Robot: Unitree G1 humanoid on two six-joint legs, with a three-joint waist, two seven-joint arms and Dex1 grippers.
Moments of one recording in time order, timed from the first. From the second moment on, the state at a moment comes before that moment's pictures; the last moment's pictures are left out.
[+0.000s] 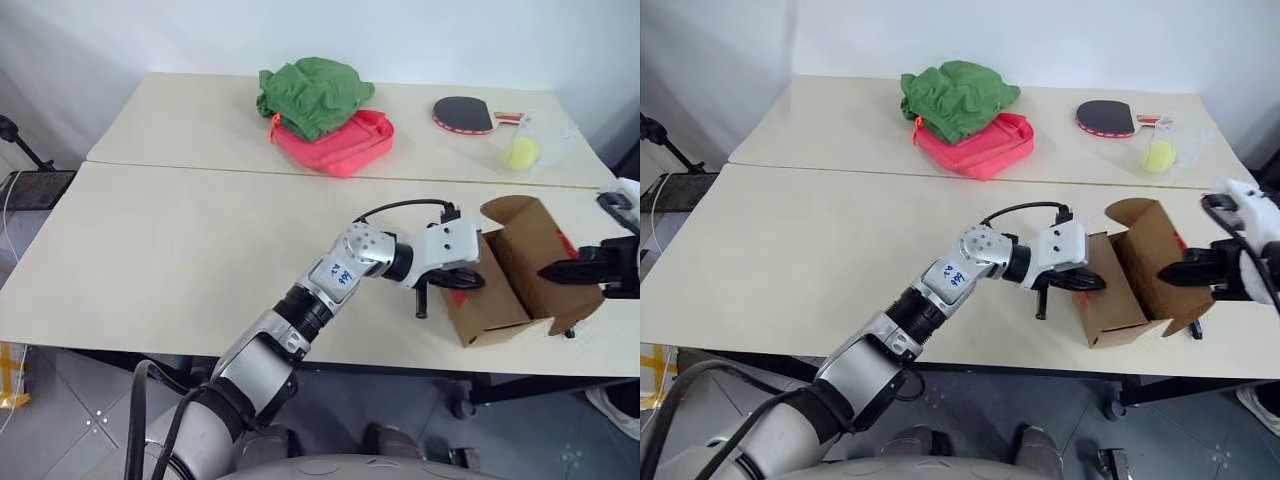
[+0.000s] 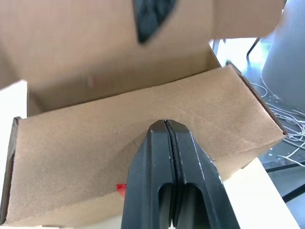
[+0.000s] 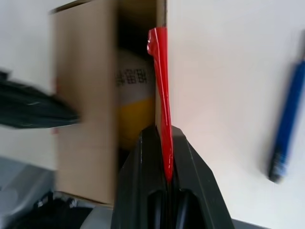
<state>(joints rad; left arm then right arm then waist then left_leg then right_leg) -1.00 -0.11 -0.43 0.61 0.01 0.16 -0.93 -0.48 -1.54 -0.12 0.13 1.69 1.43 0.07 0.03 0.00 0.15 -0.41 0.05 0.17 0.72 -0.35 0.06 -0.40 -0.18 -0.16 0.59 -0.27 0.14</state>
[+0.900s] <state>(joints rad) -0.84 0.05 -0.37 0.43 -0.03 0.45 -0.94 -0.55 -1.25 -0.12 0.08 0.95 1.49 0.49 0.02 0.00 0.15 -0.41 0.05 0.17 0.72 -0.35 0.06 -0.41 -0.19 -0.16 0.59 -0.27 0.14</state>
